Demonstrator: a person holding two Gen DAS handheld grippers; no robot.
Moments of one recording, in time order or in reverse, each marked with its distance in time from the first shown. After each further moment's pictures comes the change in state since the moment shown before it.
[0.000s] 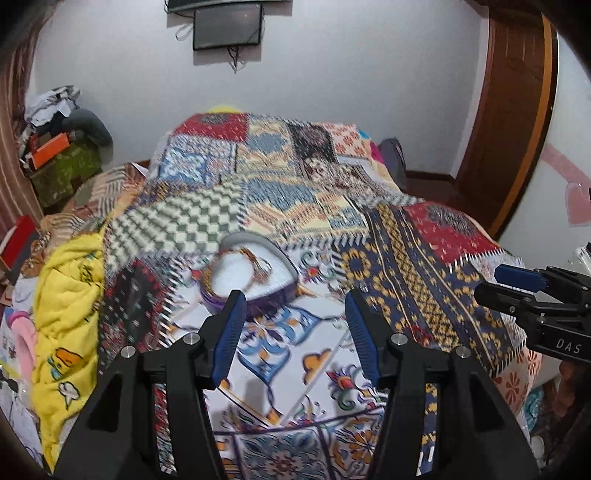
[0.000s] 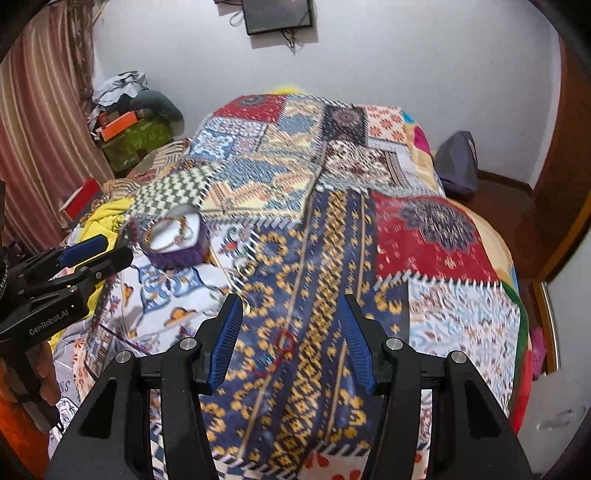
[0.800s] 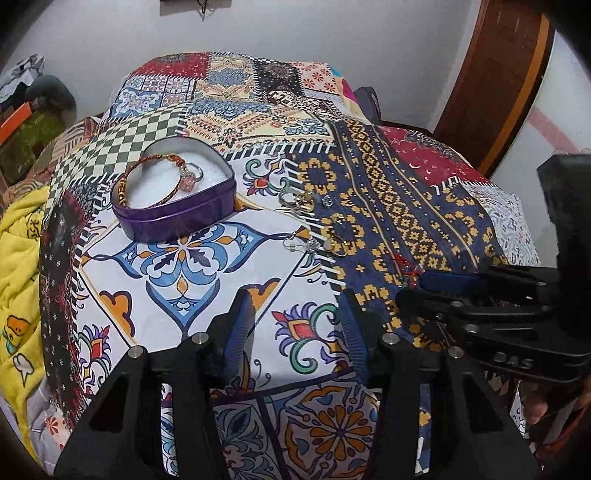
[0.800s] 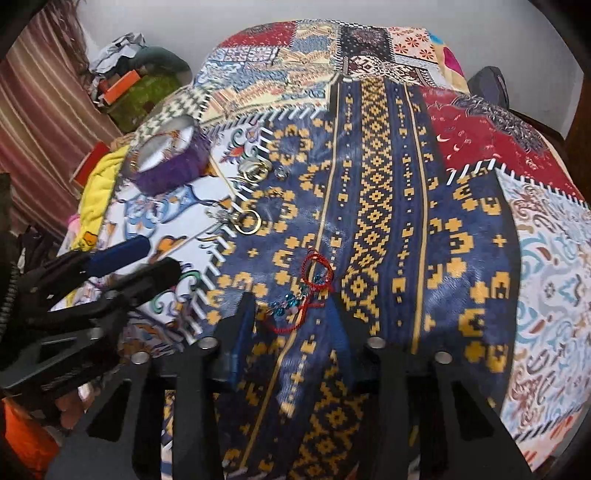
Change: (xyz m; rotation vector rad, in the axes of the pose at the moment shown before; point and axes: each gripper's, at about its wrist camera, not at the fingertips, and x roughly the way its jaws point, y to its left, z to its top) left arm 0.057 -0.023 -0.048 0.013 0.191 -0.112; right arm 0.069 0.006 -0.038 0.038 0.220 0.128
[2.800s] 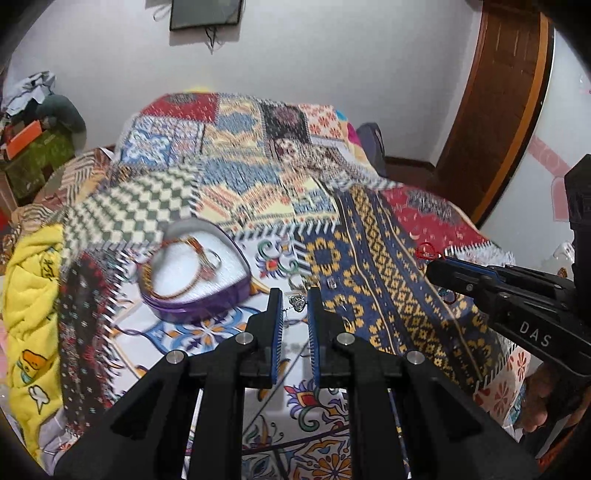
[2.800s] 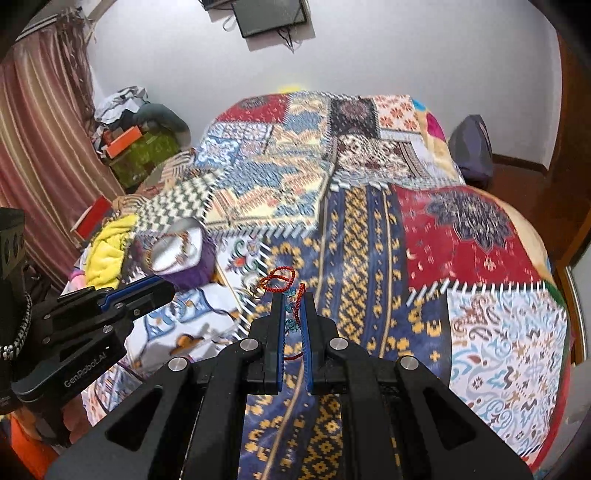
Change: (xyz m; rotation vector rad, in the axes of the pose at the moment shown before) left arm -0.035 0.002 0.050 -0.008 -0.146 0.026; right arm -0.058 0.009 0.048 -0.002 -0.264 -0.021
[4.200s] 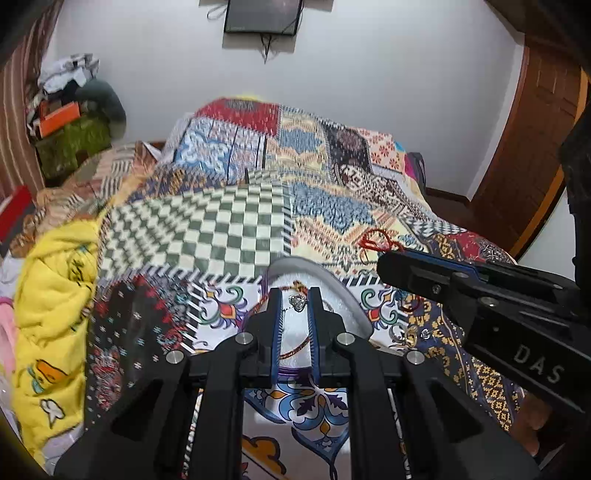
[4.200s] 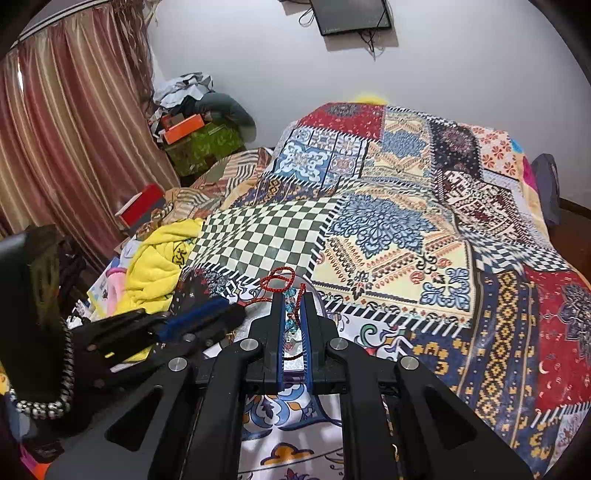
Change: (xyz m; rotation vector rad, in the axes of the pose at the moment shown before) left arm 0.026 0.092 0.022 -0.129 -0.051 0.092; right arm 0.079 0.091 0.053 -0.141 0.010 0.200
